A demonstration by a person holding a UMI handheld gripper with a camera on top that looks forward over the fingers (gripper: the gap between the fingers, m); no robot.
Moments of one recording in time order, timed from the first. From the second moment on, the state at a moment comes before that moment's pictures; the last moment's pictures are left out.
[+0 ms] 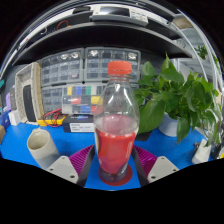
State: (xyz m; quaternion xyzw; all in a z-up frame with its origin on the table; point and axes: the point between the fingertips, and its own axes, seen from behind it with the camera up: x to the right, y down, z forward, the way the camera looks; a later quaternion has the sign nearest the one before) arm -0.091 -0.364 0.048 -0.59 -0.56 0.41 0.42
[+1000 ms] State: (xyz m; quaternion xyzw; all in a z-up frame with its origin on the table) arm 0.047 -0.425 0.188 -0.58 -0.56 0.43 0.40
